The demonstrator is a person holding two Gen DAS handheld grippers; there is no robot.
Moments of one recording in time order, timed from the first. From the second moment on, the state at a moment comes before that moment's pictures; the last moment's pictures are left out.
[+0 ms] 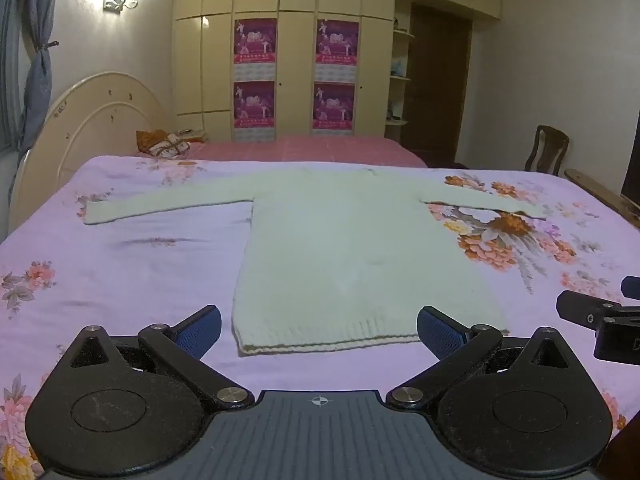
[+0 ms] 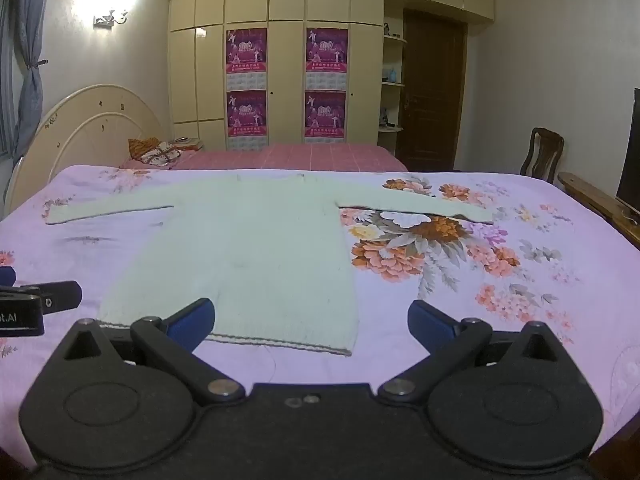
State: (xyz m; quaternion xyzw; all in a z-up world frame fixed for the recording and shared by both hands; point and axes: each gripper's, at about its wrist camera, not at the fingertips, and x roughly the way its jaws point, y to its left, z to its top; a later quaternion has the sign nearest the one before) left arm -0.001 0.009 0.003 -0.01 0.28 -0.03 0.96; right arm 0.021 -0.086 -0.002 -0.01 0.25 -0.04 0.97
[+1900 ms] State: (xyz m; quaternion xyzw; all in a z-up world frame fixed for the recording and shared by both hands) left arm 0.001 0.008 0.000 -0.01 0.28 -0.02 0.96; right arm 0.025 -0.078 -0.006 -0.01 0.25 -0.03 0.97
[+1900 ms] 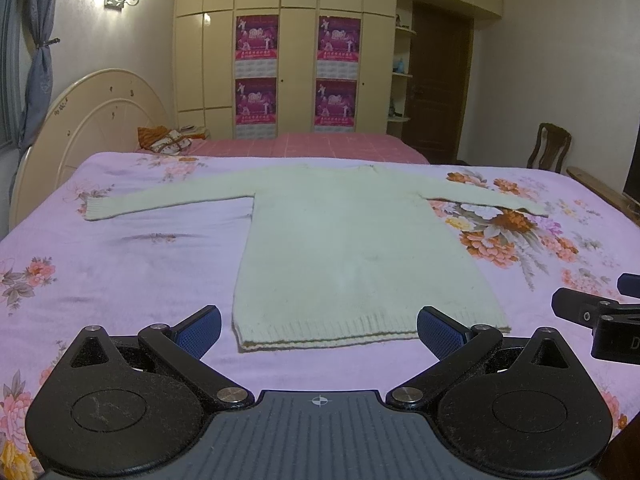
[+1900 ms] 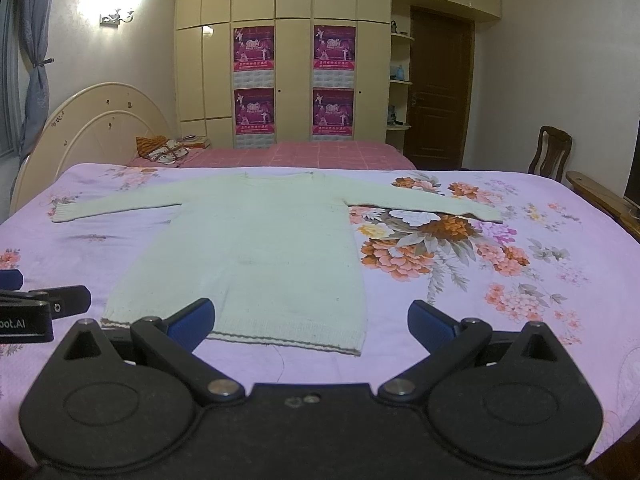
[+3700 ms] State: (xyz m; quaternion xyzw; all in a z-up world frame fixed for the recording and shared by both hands) left arm 0.327 0.011 -0.017 -0.02 0.26 0.00 0.97; right arm 0.246 -0.292 -0.006 0.12 0.24 -0.13 0.95
